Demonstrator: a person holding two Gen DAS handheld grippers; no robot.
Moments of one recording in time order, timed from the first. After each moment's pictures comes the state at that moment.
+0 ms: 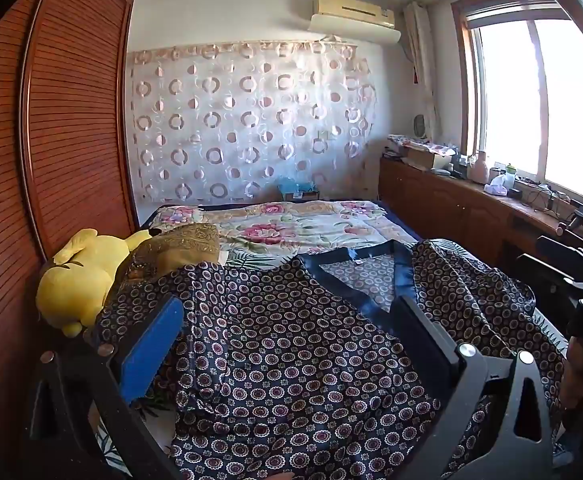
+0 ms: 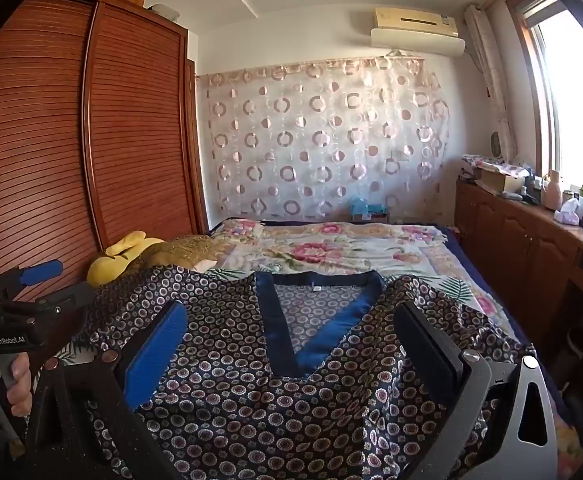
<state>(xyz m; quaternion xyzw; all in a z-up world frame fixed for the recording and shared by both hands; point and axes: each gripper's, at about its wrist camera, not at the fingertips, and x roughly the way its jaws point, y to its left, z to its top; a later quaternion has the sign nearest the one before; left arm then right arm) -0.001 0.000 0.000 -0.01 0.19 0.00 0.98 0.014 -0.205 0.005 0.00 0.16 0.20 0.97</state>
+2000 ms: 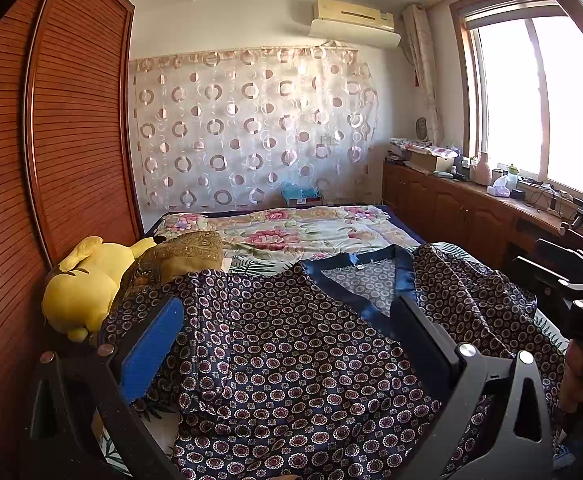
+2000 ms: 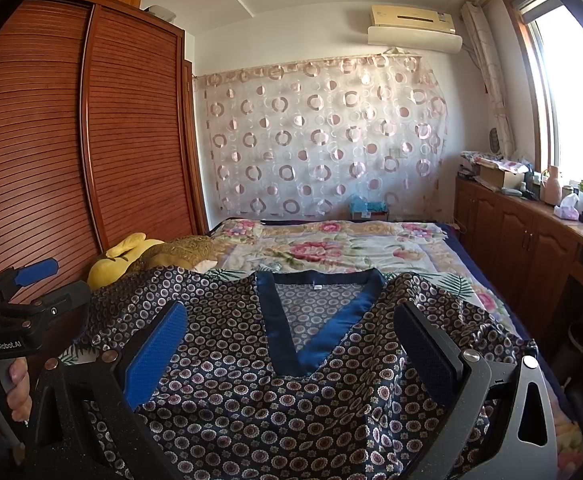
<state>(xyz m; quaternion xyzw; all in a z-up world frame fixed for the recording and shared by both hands) -0.006 0.002 0.012 0.00 0.19 0.01 0.98 0.014 -0.205 0.005 0.00 0.16 0.20 0.97</state>
